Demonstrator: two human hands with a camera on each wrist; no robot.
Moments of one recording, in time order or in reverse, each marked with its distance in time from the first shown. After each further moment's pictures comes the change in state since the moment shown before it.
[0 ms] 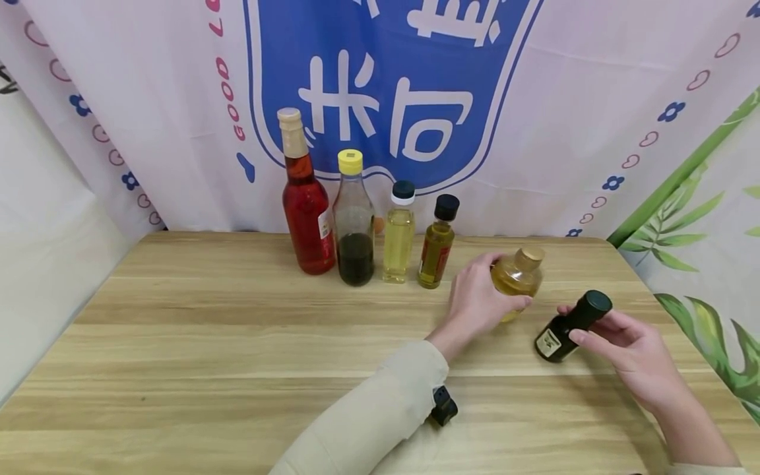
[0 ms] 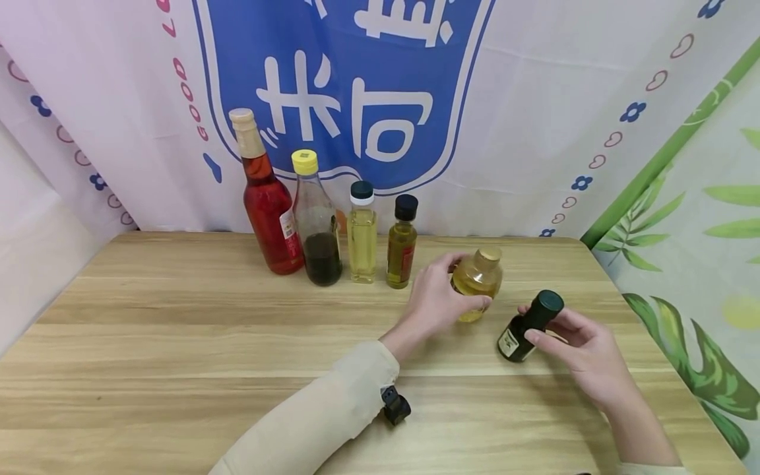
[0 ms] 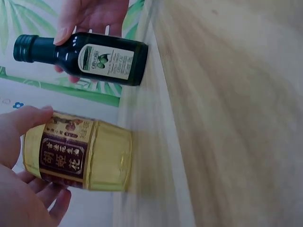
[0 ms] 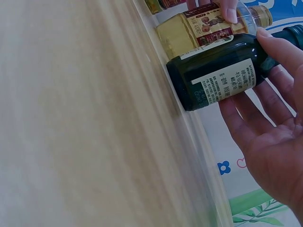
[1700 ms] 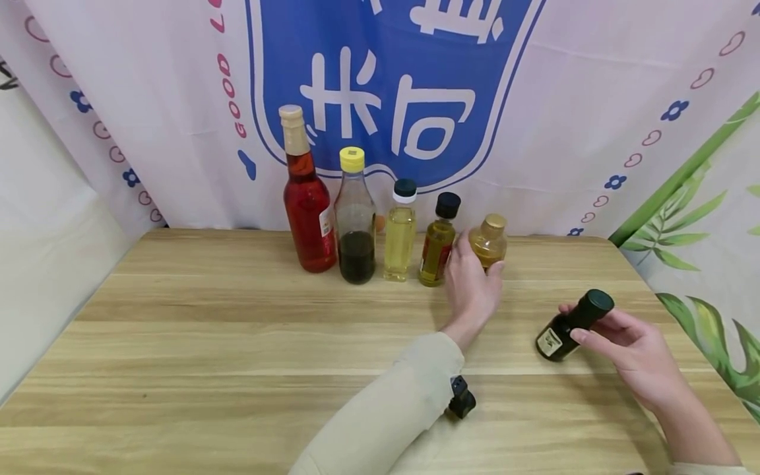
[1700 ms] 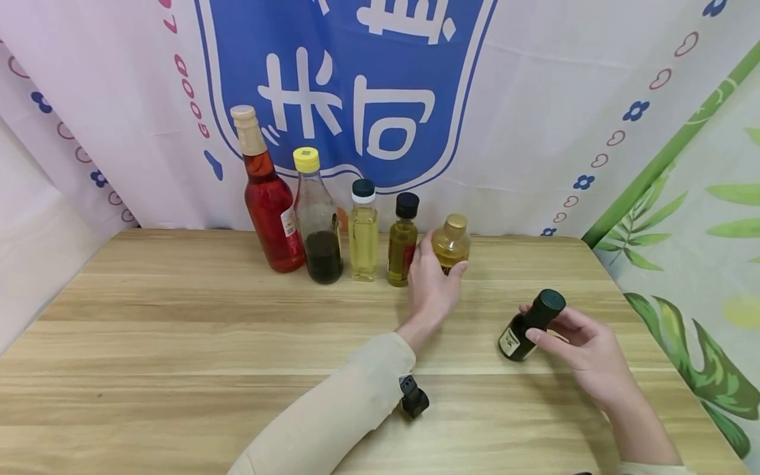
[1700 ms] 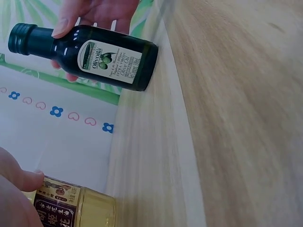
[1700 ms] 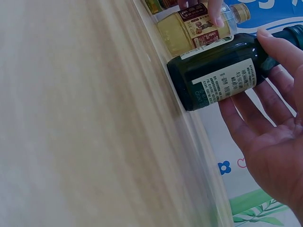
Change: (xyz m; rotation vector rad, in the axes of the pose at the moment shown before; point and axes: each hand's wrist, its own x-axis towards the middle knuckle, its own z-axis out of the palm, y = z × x) left_hand 0.019 -0.006 0.015 -0.094 0.310 -0.142; right_hand 0.000 -0.001 0.000 0.029 0.013 0.028
